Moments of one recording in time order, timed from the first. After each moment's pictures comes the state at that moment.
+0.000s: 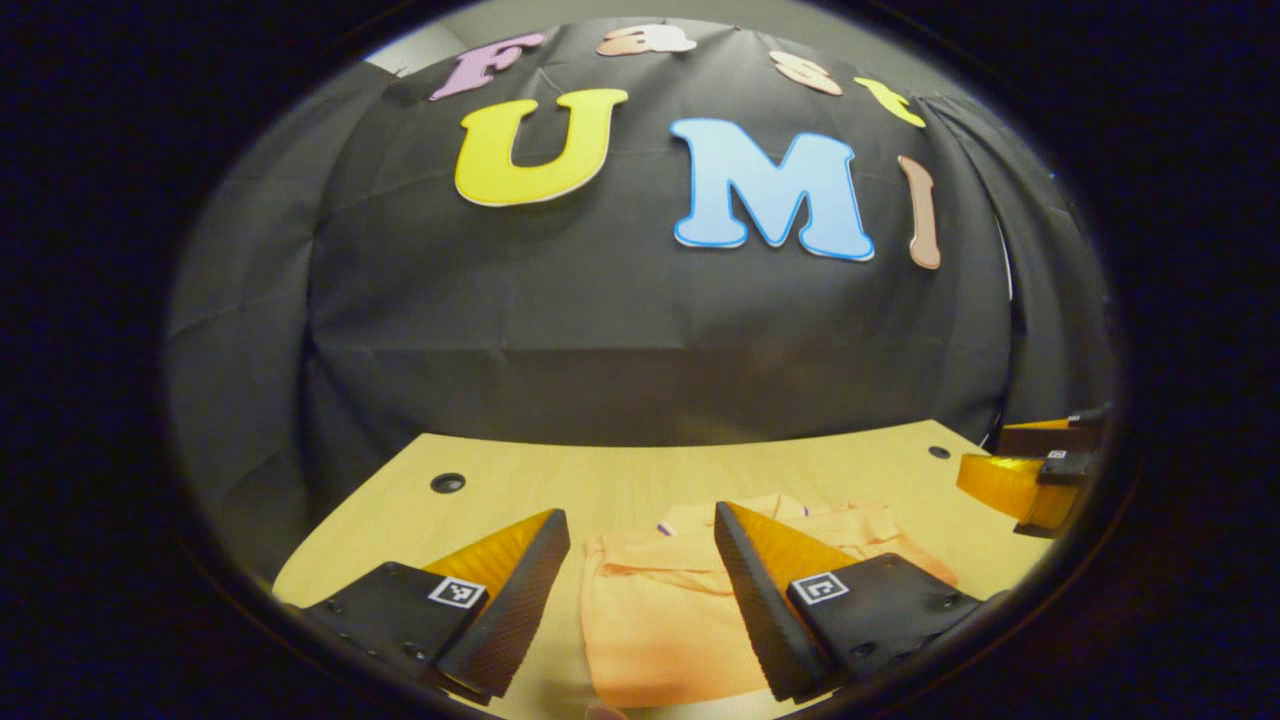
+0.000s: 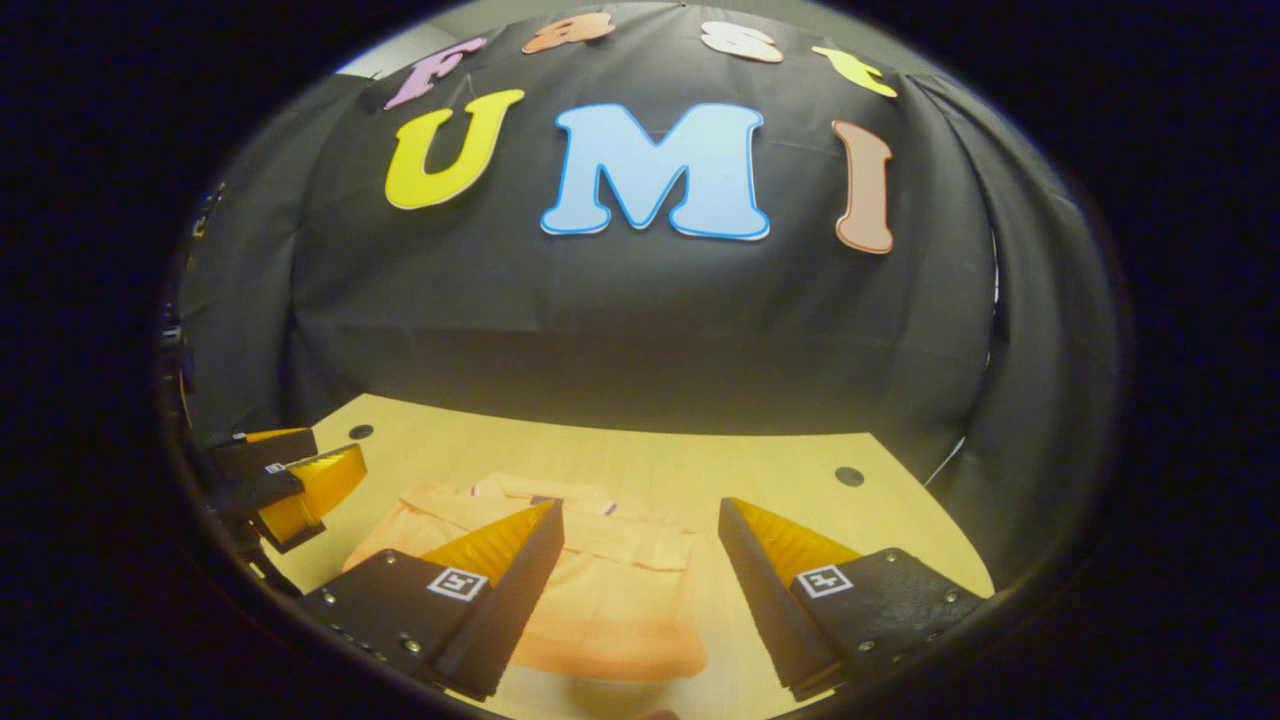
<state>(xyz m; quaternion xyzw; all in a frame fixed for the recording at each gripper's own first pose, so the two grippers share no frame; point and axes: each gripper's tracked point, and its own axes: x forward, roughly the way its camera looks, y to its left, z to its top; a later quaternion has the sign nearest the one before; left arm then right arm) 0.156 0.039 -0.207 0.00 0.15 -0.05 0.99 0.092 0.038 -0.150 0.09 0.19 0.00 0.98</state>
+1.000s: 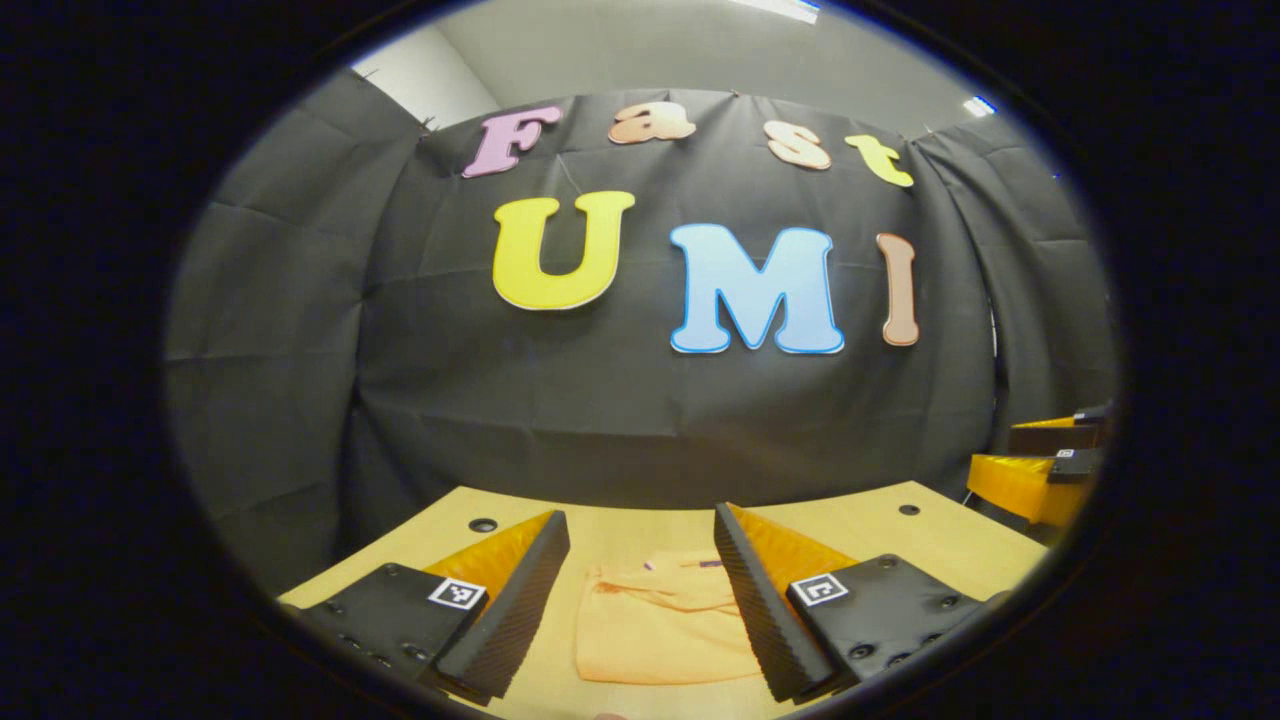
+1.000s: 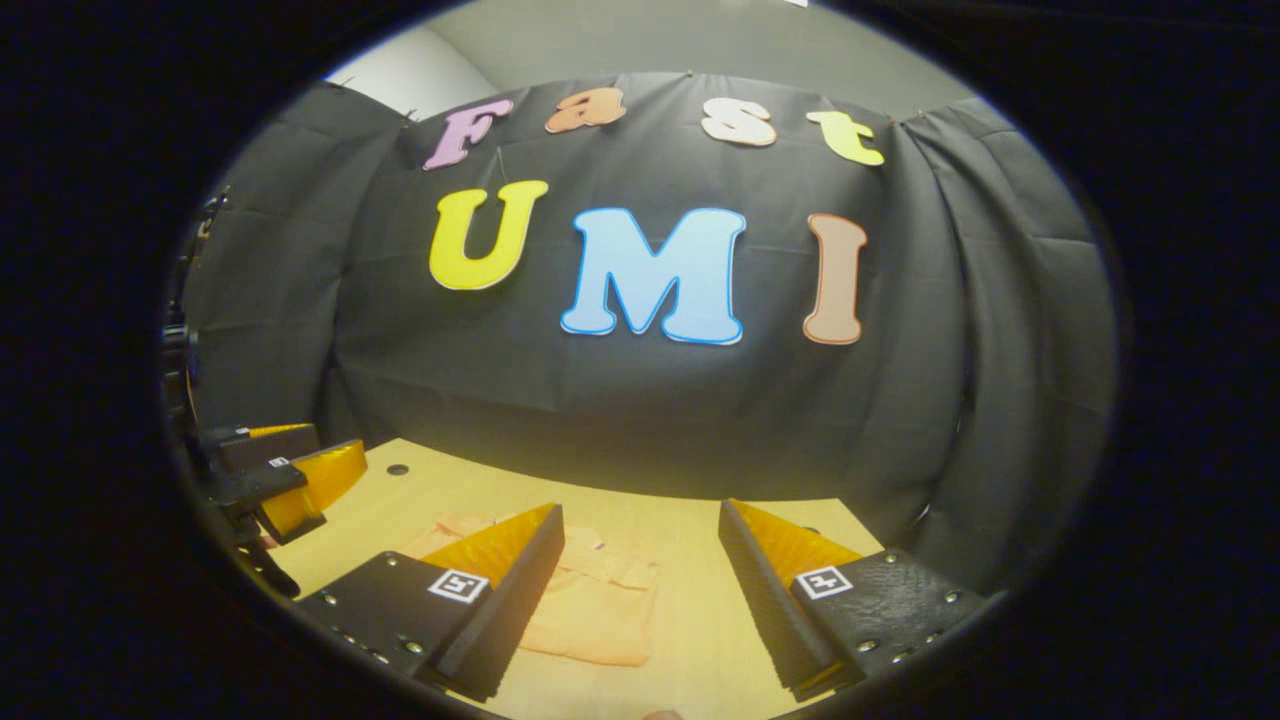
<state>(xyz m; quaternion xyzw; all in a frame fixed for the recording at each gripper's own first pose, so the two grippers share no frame) 0.049 0.014 -0.101 0.00 0.05 -0.02 1.00 0.007 -0.005 -0.067 0.07 0.08 0.02 0.99</state>
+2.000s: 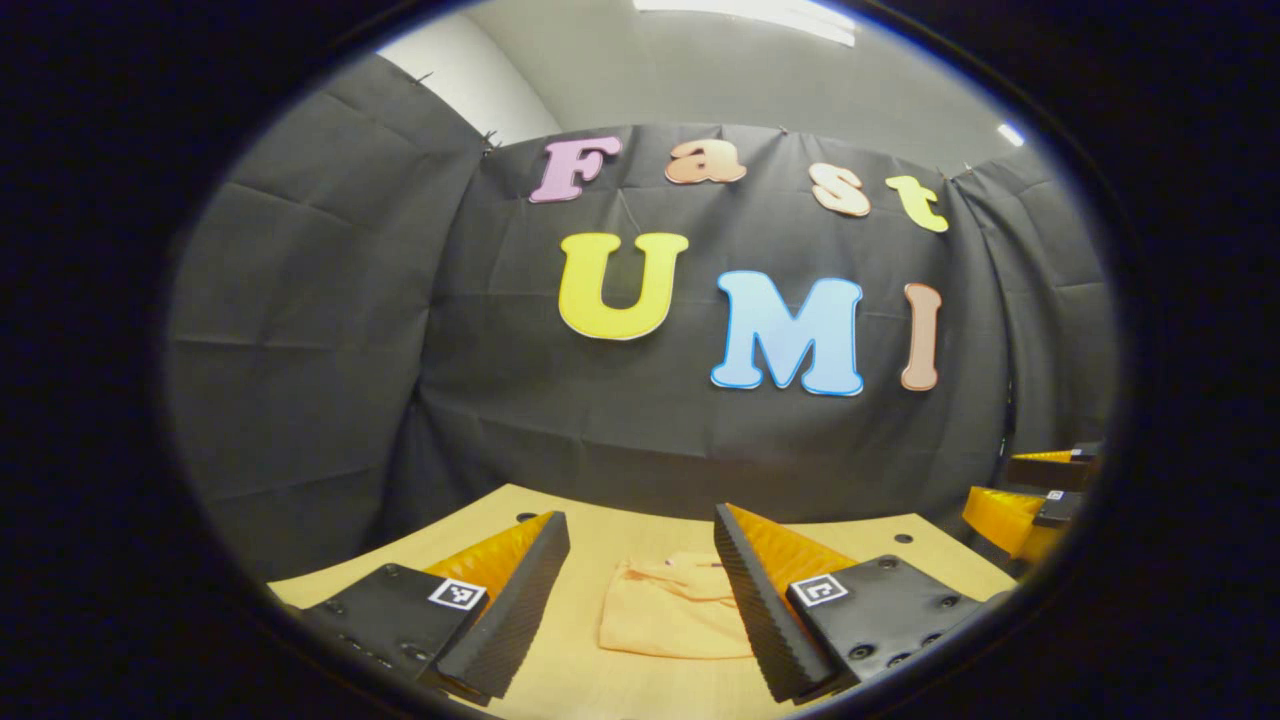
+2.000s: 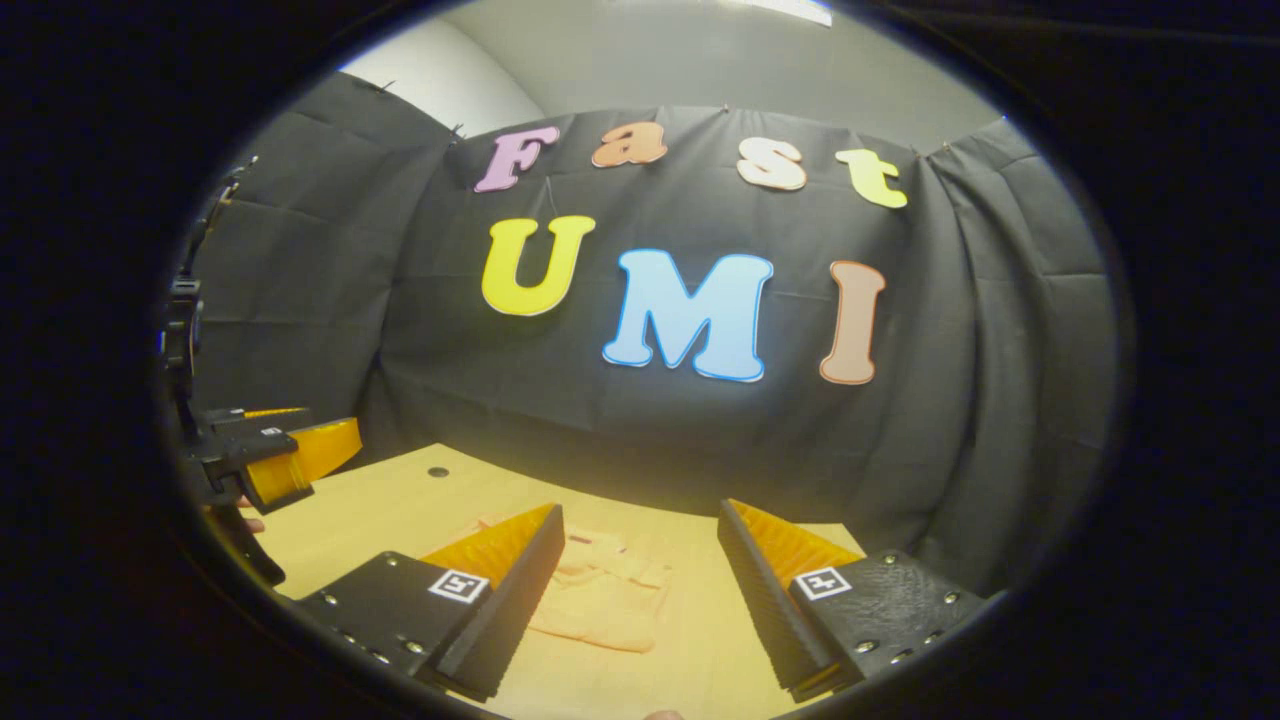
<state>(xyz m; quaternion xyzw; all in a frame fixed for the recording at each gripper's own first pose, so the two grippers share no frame) -0.040 0.042 -0.053 -0.03 0.03 0.04 1.00 -0.051 0.004 -0.029 0.04 0.04 0.05 1.00</state>
